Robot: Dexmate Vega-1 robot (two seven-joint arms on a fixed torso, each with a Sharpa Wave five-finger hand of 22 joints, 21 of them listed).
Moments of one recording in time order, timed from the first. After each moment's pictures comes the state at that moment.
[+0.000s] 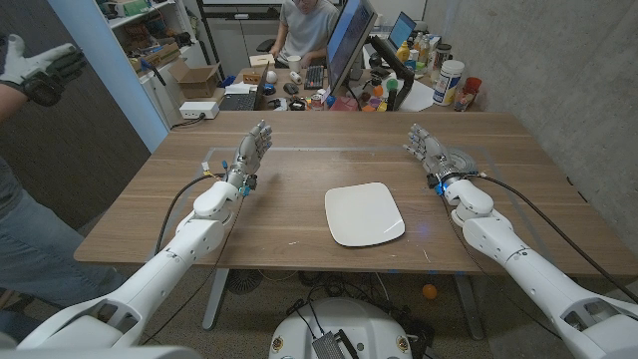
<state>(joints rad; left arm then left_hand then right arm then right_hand) 0.85 0.51 0.37 -1.31 -0.66 -0.29 -0.04 0.20 0.05 0.42 -0.04 0.17 0.10 0.10 0.19 0.18 0.04 0.06 0.20 0.20 -0.05 0.09 0.18 0.18 -0.11 0.08 0.27 0.17 -0.85 -0.51 -0.37 -1.31 0.65 0.29 0.03 0.37 0.10 0.32 -0.08 0.19 0.11 0.05 0.19 0.19 0.13 0.10 0.19 0.20 0.06 0.05 0.20 0.24 0.28 0.04 0.19 0.17</state>
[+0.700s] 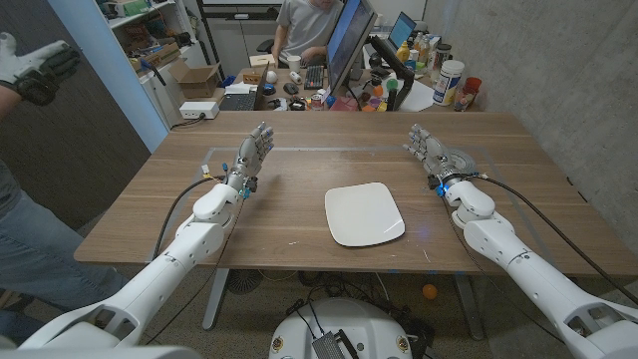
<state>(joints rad) 0.87 0.51 0.36 -1.33 -0.69 -0.29 -0.05 0.20 0.05 0.43 -0.04 0.17 0.10 0.10 0.19 0.18 0.04 0.06 0.21 0.20 -0.05 0.09 0.19 0.18 -0.11 0.08 0.26 0.17 -0.87 -0.52 -0.36 -1.34 0.66 0.30 0.03 0.37 0.11 0.32 -0.08 0.19 0.12 0.05 0.19 0.19 0.14 0.11 0.19 0.20 0.06 0.06 0.21 0.23 0.28 0.04 0.19 0.17</state>
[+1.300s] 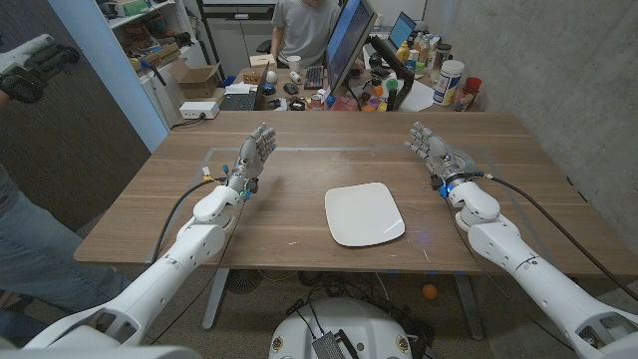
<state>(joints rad) 0.89 0.51 0.35 -1.35 -0.72 -0.30 -0.08 0.20 0.05 0.43 -0.05 0.17 0.12 0.10 0.19 0.18 0.05 0.06 0.21 0.20 -0.04 0.09 0.19 0.18 -0.10 0.08 0.26 0.17 -0.92 -0.55 -0.34 -1.41 0.64 0.33 0.00 0.38 0.11 0.33 -0.09 0.19 0.13 0.05 0.19 0.19 0.14 0.11 0.20 0.20 0.06 0.06 0.21 0.23 0.28 0.04 0.19 0.17</state>
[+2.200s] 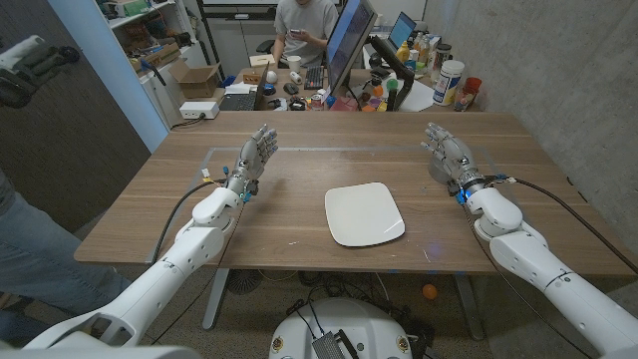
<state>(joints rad) 0.91 0.52 0.35 -1.38 -0.73 -0.29 -0.08 0.21 0.06 0.44 -0.05 0.17 0.13 0.09 0.19 0.18 0.06 0.06 0.21 0.20 -0.02 0.09 0.19 0.18 -0.09 0.10 0.26 0.17 -1.06 -0.67 -0.27 -1.57 0.57 0.33 -0.09 0.42 0.13 0.35 -0.12 0.19 0.17 0.02 0.21 0.19 0.17 0.10 0.21 0.20 0.07 0.06 0.21 0.22 0.28 0.04 0.19 0.17</state>
